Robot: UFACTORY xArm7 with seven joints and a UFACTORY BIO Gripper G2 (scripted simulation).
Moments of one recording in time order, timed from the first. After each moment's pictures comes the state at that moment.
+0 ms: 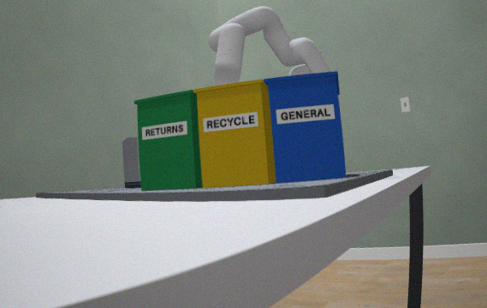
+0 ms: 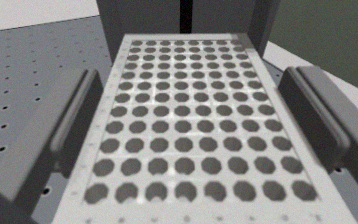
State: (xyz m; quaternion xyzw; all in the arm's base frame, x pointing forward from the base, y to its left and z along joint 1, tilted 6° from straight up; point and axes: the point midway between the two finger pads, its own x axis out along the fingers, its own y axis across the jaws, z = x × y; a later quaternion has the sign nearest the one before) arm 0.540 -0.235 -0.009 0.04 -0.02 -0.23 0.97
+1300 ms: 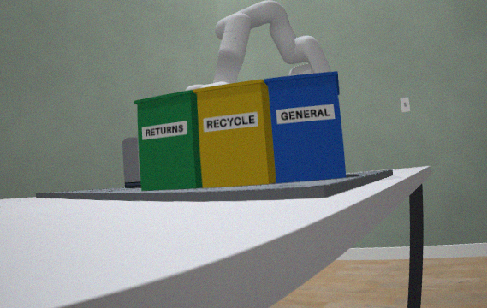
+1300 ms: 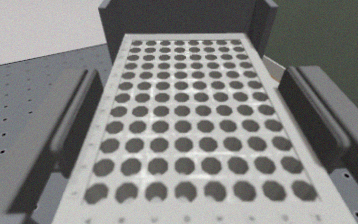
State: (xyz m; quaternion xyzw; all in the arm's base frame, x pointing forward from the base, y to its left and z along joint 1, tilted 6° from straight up) arm 0.537 -0.238 0.039 0.04 -0.02 -0.23 0.97
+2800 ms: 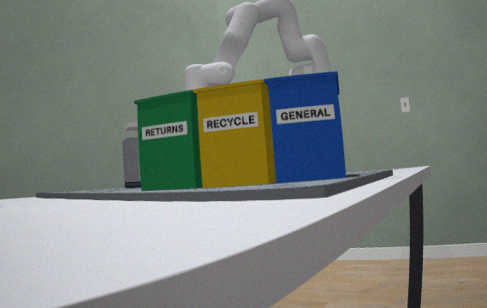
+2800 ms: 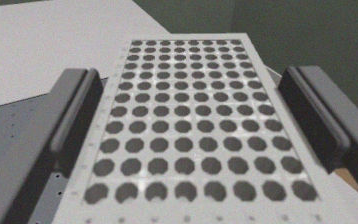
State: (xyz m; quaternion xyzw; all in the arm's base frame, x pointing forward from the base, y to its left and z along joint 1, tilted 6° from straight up) arm 0.533 -0.243 0.106 0.04 -0.02 -0.23 0.97
